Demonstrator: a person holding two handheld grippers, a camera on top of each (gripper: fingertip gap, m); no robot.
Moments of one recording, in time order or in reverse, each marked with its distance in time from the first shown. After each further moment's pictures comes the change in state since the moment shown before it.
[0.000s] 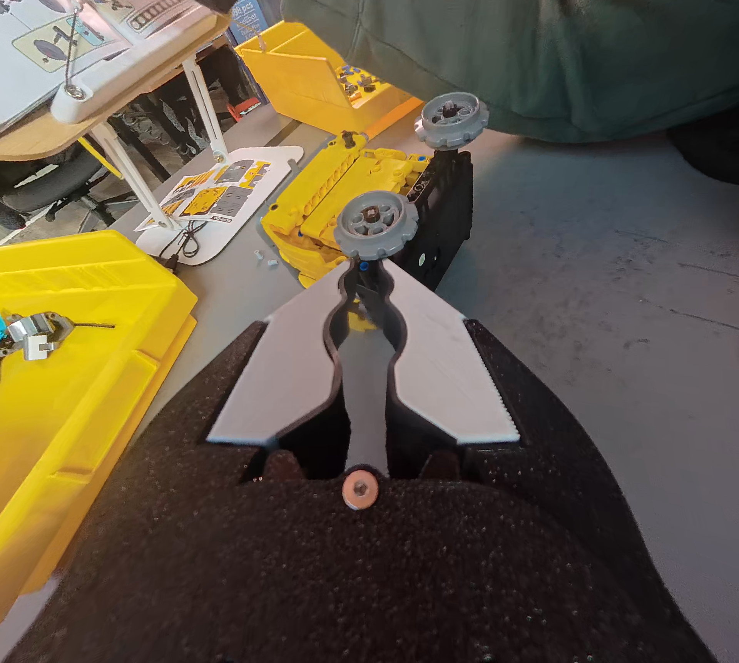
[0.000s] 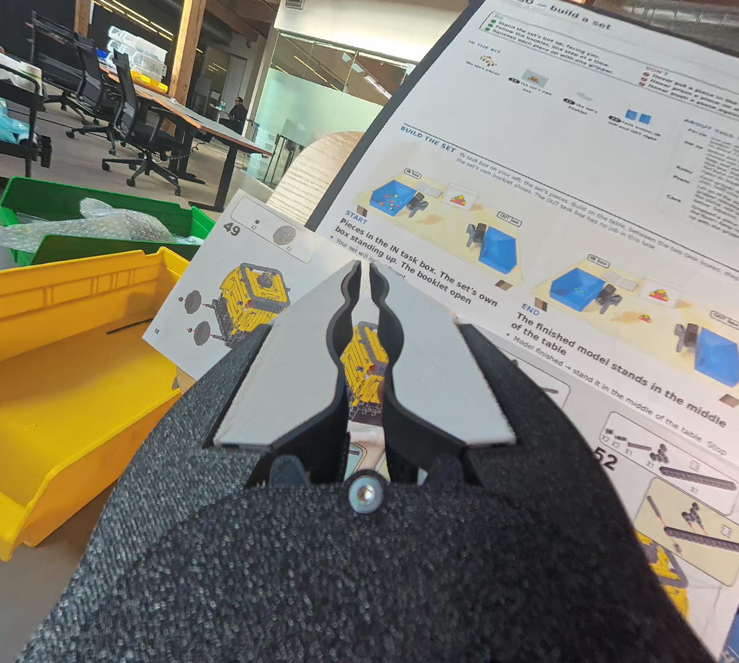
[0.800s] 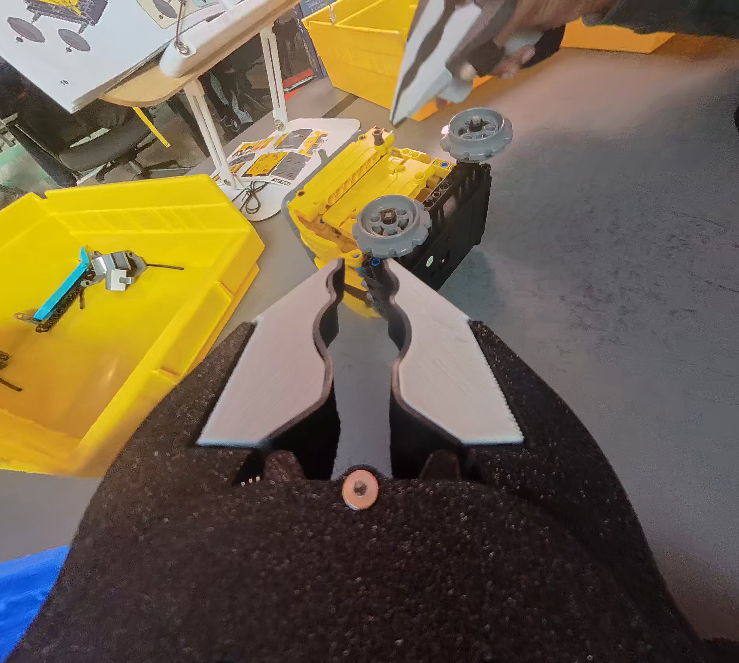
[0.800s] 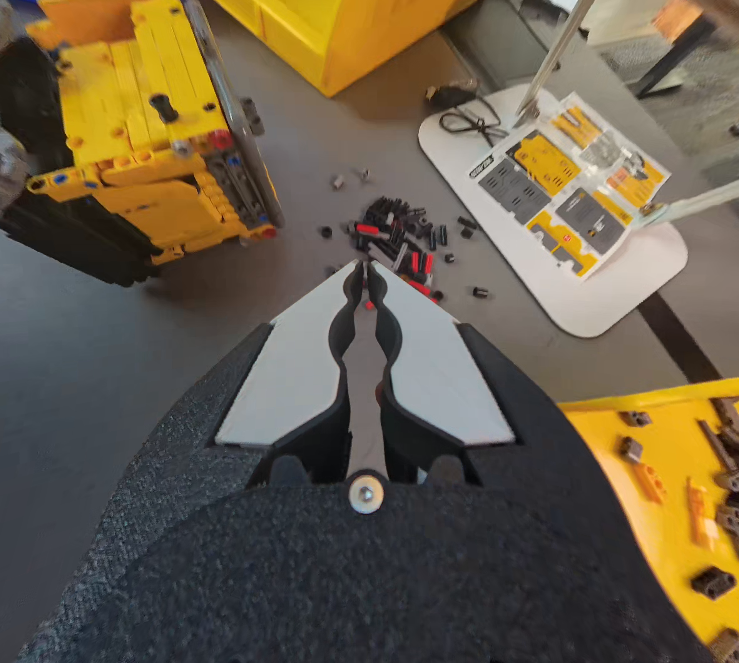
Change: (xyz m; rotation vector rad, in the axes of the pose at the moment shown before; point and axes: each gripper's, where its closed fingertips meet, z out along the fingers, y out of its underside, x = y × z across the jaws) left arm -0.039 0.016 -0.039 -0.040 -0.108 -0.048; right arm -0.128 0.164 -0.195 -0.715 -0.497 0.149
